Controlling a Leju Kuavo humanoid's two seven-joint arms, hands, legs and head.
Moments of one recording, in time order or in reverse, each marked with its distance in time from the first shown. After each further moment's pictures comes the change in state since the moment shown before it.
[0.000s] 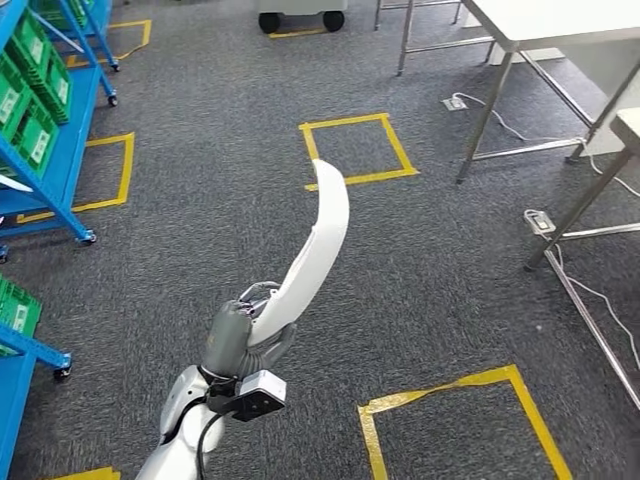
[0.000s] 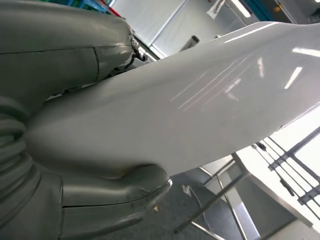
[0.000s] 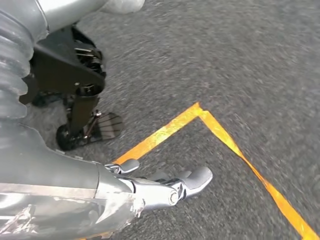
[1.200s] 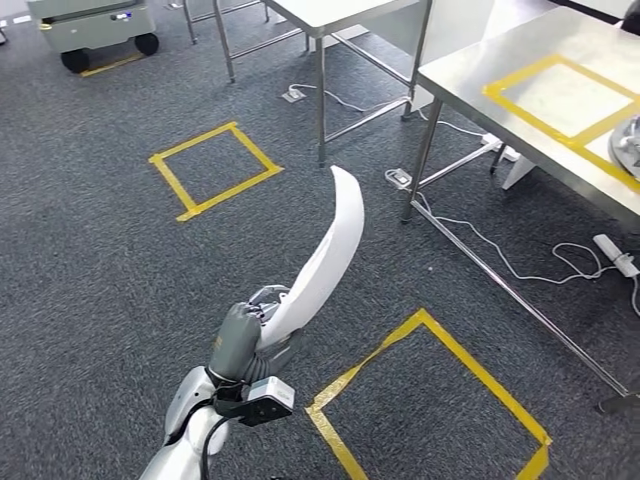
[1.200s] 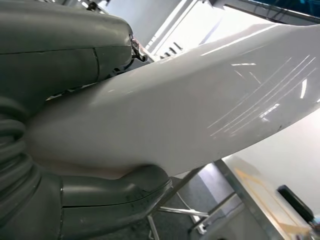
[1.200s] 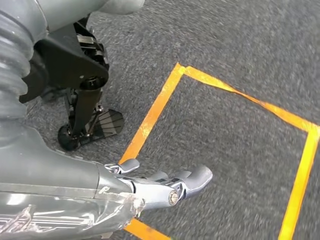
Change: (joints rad) left arm -0.001 0.004 -0.029 0.010 -0.013 -0.001 -0.002; right arm 0.009 0.003 0.009 -0.001 0.006 -0.006 0.000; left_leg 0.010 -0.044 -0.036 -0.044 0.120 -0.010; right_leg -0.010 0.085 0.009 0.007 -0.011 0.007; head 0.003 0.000
